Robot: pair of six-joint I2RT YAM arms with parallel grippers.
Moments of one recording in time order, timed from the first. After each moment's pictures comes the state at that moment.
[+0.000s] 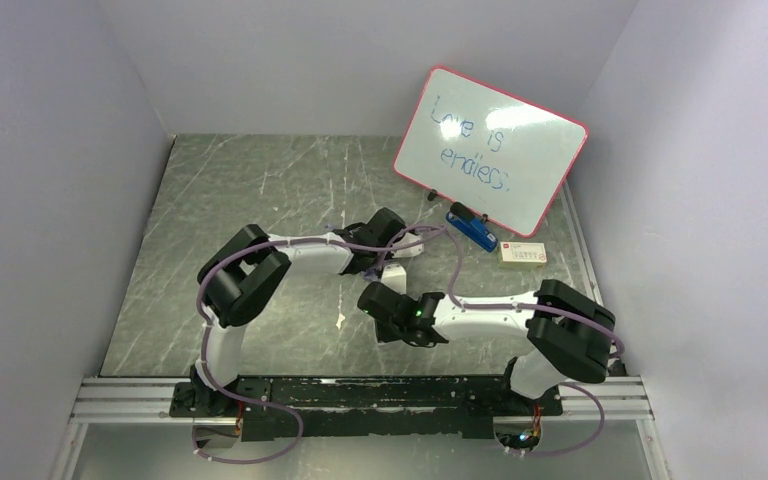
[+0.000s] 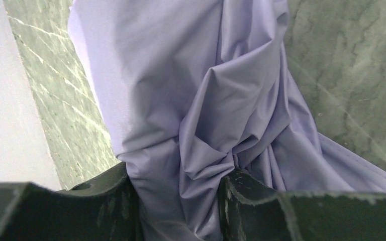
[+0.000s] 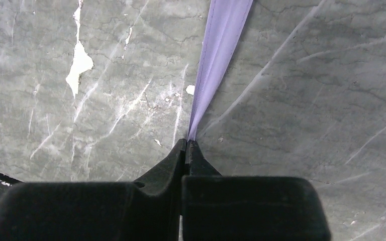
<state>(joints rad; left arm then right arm) -0.86 2.02 1.25 -0.13 -0.36 0.72 1.15 1.52 0.73 -0.27 0.28 0.84</state>
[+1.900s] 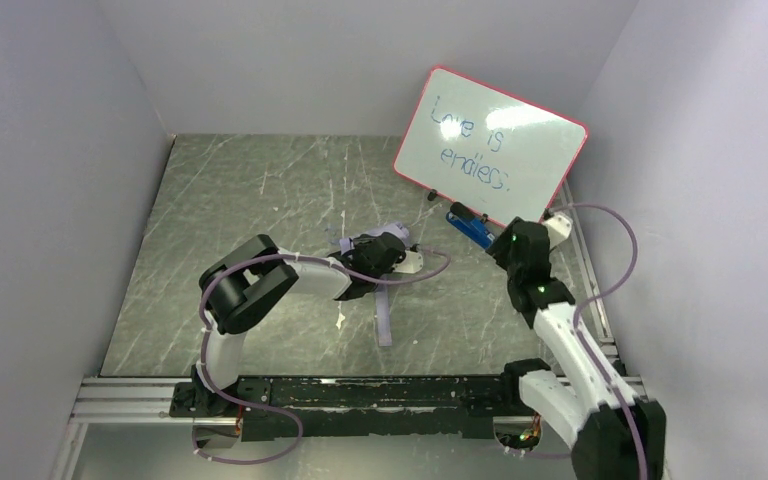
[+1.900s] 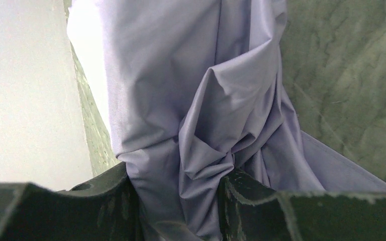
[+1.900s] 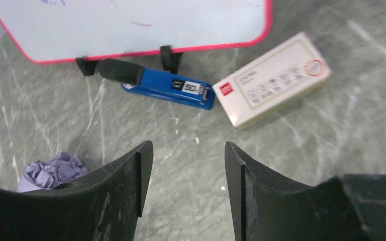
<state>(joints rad) -0.95 2.00 1.04 0.21 -0.54 0.79 0.21 0.85 0.54 -0.22 0.44 0.64</state>
